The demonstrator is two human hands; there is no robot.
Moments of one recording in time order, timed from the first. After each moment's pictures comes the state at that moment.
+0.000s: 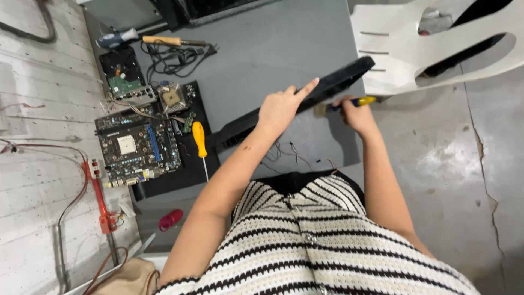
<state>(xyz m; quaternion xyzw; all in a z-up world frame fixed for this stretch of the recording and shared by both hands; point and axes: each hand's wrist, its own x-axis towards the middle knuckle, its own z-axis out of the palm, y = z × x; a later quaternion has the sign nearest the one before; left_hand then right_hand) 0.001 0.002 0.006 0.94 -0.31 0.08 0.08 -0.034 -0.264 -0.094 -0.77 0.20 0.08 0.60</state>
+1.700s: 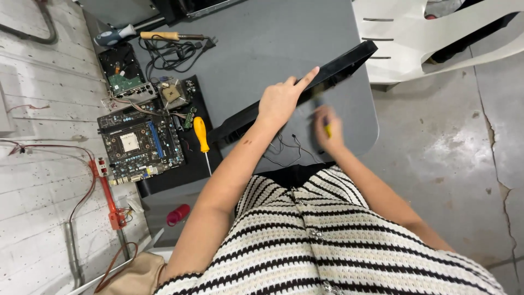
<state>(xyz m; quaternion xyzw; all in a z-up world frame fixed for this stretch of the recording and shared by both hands) 0.002 0.000 -0.004 0.95 -0.31 0.06 0.07 -0.096 -0.182 -0.111 -0.82 -0.05 -0.15 0.55</state>
